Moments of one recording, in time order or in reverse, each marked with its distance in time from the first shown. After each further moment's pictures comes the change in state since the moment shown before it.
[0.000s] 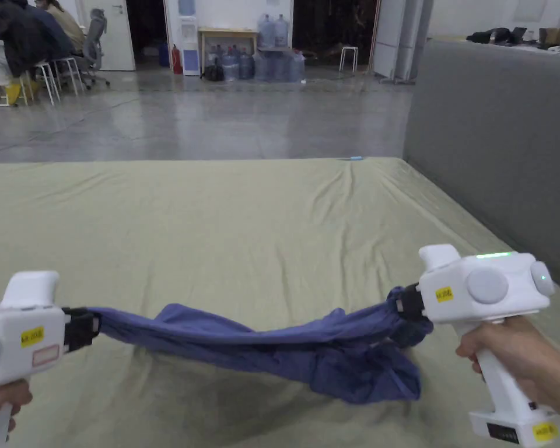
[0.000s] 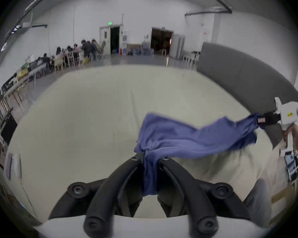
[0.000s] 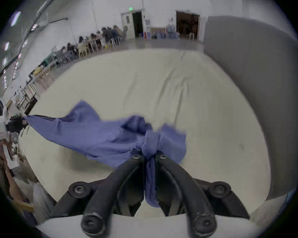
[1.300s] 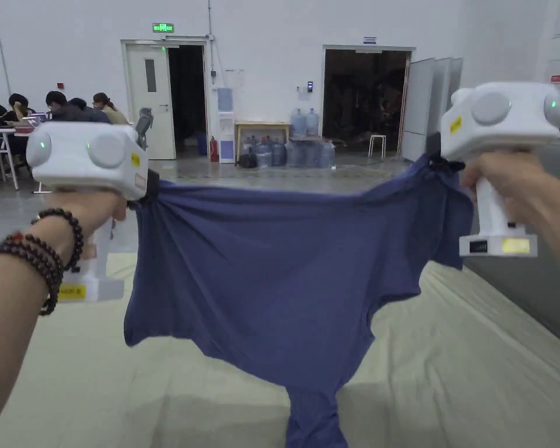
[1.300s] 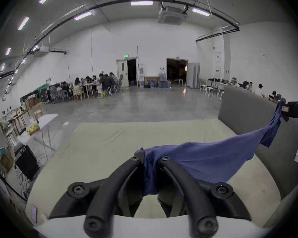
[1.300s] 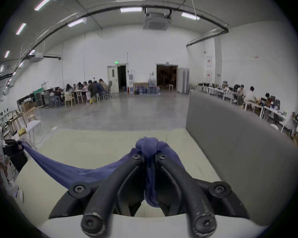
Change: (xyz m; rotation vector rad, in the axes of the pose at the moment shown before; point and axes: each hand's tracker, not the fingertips) left arm 0.012 0.299 -0.116 0.151 0.199 -0.024; right arm 0.006 0.332 -0.016 0.364 -0.151 -0.102
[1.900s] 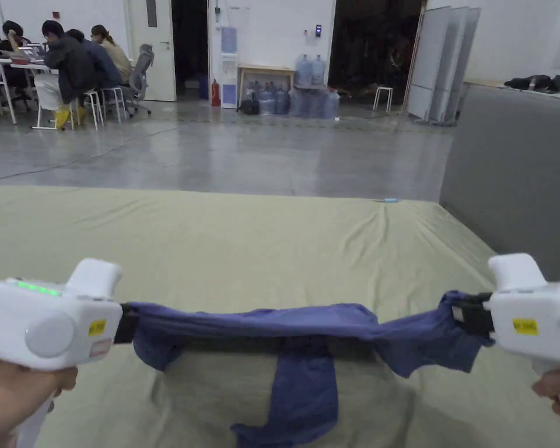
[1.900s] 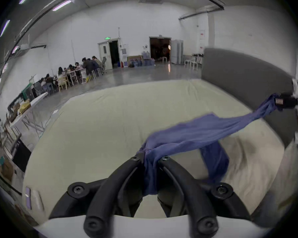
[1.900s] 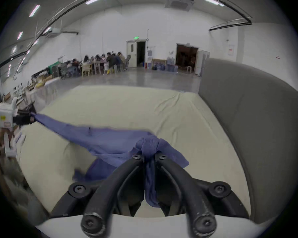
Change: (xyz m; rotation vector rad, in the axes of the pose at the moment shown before) left arm -0.013 -0.276 0.120 -0.200 -0.104 -0.207; right arm 0.051 -0.285 0.146 -0.235 0.166 0.216
